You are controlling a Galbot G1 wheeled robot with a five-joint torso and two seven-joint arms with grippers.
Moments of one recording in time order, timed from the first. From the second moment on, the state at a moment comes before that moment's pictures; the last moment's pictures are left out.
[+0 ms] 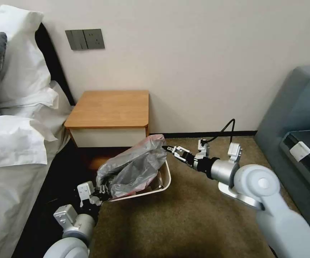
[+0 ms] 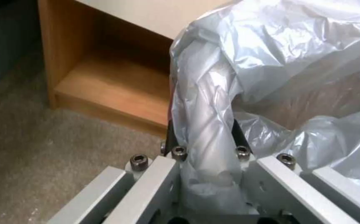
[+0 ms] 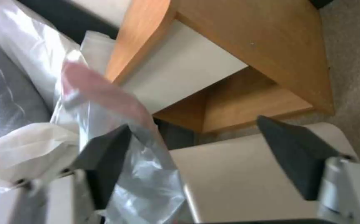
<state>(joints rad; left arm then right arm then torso) 1.72 -1.25 -0.49 -2.26 -0.71 0.25 -0.31 -1.09 1.14 0.30 2.09 1.63 -0.68 0.47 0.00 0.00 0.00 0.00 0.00</state>
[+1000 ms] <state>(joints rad) 1.71 -1.25 -0.49 -2.24 -0.73 0.25 -0.32 -1.08 1.15 0.27 2.11 1.56 -0.62 0.38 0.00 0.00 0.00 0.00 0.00</state>
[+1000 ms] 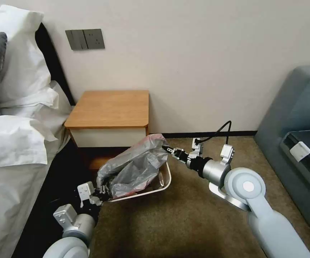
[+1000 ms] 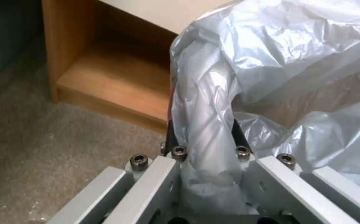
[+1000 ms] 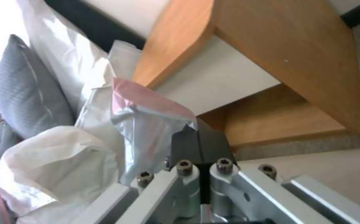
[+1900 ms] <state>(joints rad) 1.70 -1.25 -0.53 -2.25 -0.75 0.26 -0.33 -1.07 1.04 0.37 2.33 2.12 -0.73 1.09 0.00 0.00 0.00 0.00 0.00</state>
